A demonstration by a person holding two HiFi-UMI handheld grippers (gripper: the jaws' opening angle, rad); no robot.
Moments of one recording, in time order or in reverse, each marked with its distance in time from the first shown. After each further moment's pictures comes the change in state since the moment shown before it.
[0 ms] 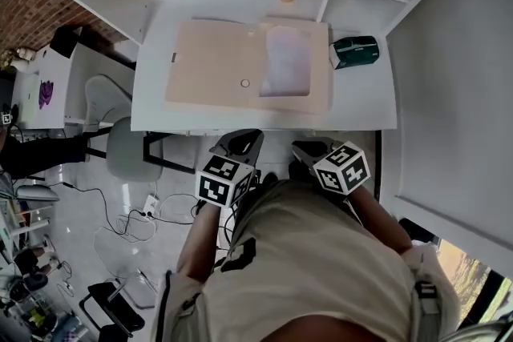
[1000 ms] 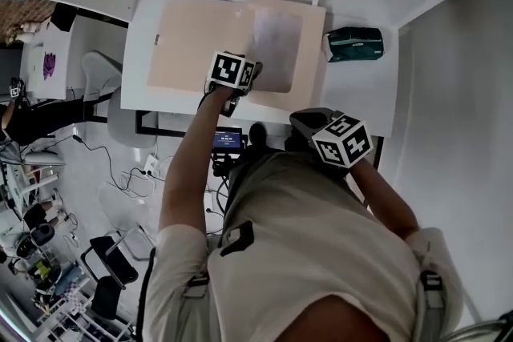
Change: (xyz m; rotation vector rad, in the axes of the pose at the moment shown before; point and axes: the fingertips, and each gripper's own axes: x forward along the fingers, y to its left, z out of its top) left arm 0.216 0.137 0.006 -0.158 0.413 0.179; right arm -0.015 -0.107 0.029 0.022 0.084 0.184
